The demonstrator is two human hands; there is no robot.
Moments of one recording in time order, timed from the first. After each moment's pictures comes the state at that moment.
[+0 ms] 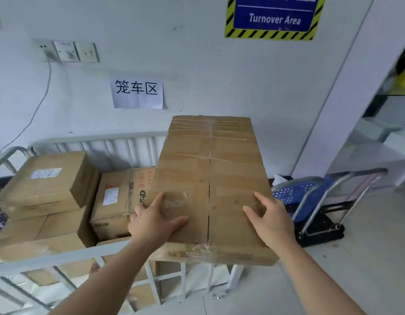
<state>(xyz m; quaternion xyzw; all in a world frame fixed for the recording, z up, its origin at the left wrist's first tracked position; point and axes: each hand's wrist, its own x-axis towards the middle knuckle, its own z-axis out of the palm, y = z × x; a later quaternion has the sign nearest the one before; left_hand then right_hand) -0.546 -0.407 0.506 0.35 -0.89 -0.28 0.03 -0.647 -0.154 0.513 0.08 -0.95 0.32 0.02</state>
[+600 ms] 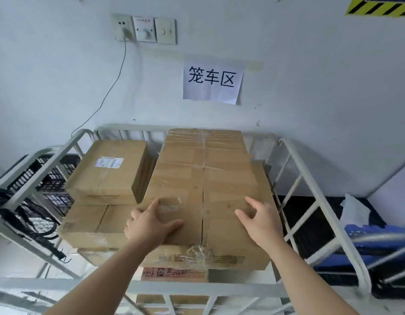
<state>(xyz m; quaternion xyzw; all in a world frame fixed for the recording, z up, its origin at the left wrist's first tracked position) -0.563 -0.691 0.454 0.48 -0.84 -0.26 -0.02 -0.729 -0.471 0.455 0.18 -0.93 0.31 -0.10</state>
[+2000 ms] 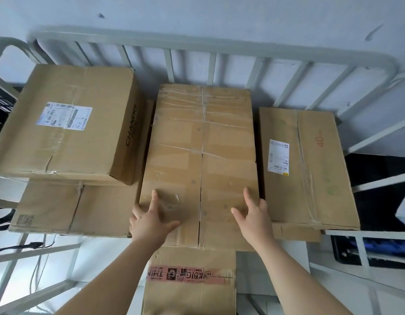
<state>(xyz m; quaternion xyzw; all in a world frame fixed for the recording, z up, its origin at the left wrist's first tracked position) -0.694 -0.872 0.179 0.53 -0.77 -0.28 -0.19 -0.857 -0.677 0.161 0.16 -0.93 0.20 -0.27</state>
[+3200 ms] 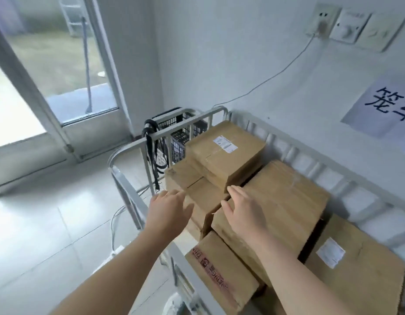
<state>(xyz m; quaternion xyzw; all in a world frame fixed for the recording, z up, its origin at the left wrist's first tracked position) -0.469 -0.719 0.444 0.62 -0.77 -0.08 0.11 -0.669 -0.699 0.442 0.69 -0.69 0.19 -0.11</state>
